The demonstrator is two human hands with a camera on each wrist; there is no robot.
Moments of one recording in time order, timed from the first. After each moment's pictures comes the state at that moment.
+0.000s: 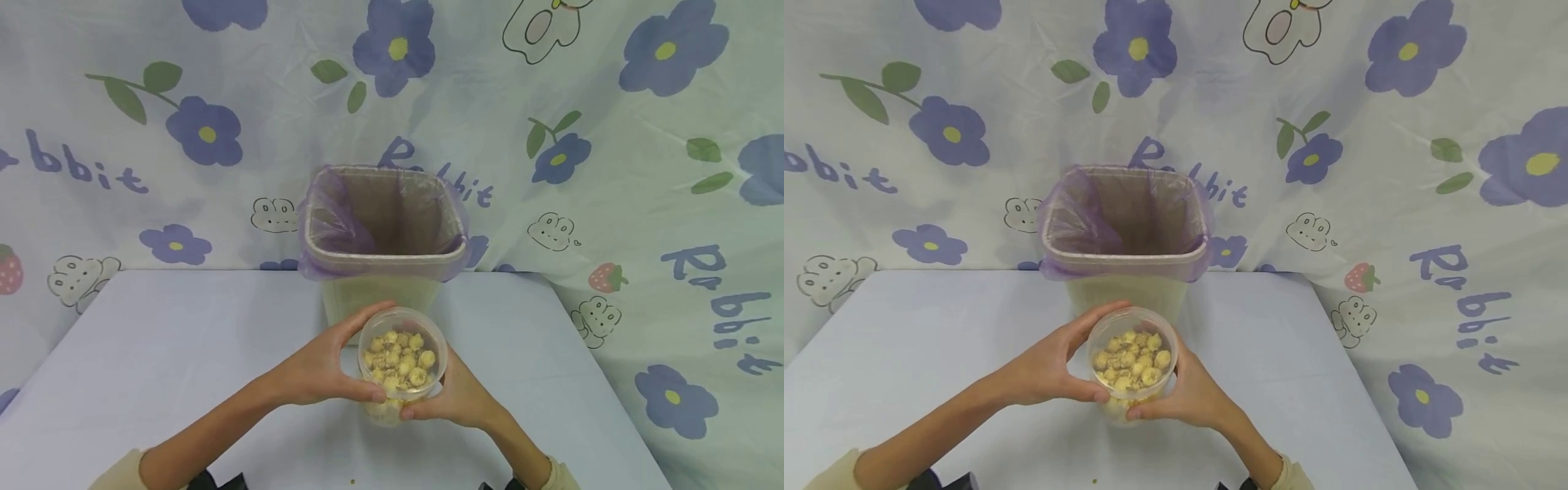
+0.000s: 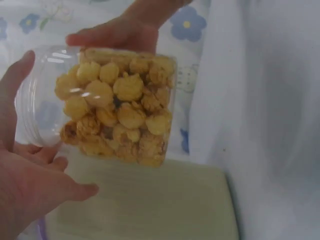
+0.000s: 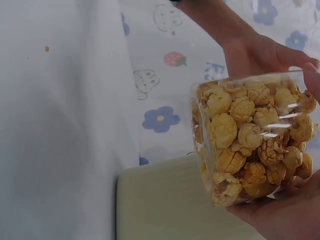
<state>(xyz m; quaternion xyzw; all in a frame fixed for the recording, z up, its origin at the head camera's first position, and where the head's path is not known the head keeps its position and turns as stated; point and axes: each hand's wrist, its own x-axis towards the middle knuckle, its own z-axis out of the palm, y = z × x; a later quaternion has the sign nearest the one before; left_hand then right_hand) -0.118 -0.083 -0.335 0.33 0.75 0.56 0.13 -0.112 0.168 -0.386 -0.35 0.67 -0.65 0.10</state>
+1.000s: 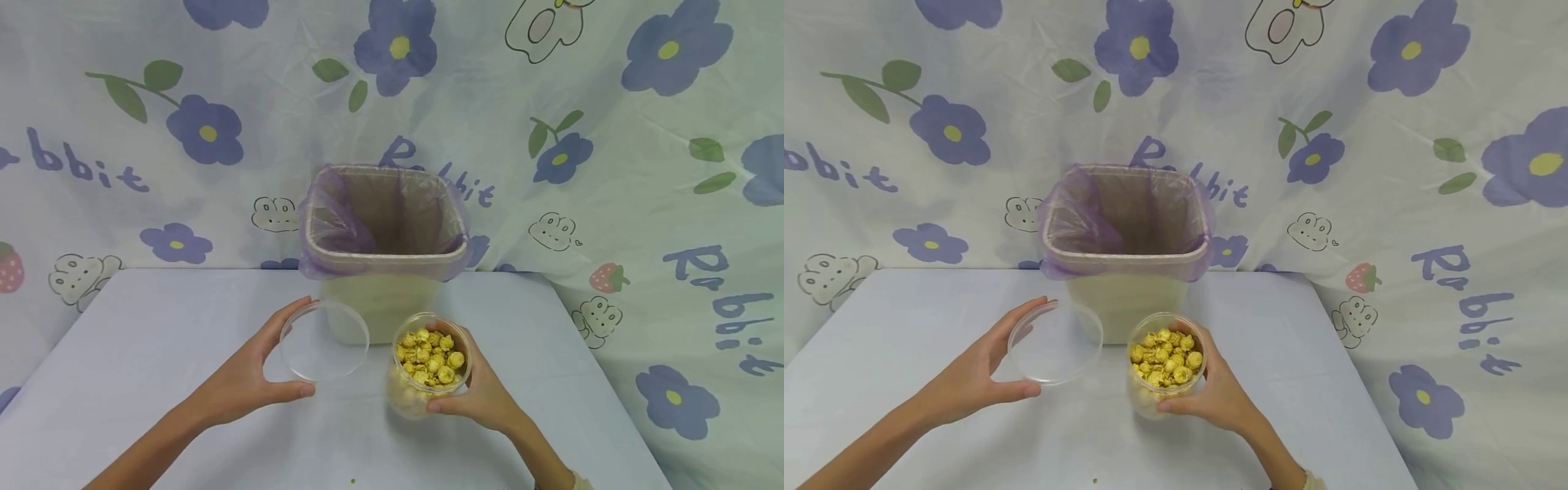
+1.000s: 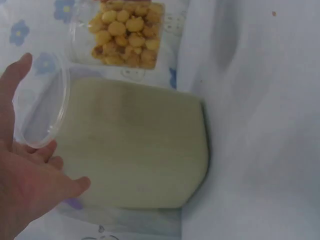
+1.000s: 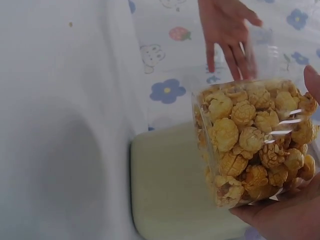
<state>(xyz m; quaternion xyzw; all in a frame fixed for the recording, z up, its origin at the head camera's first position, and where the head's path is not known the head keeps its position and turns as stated) -0.099 -0.159 -0.354 0.26 0.82 0.50 0.01 -0.108 0.200 -0.397 -0.28 0.73 -0.63 0.05</state>
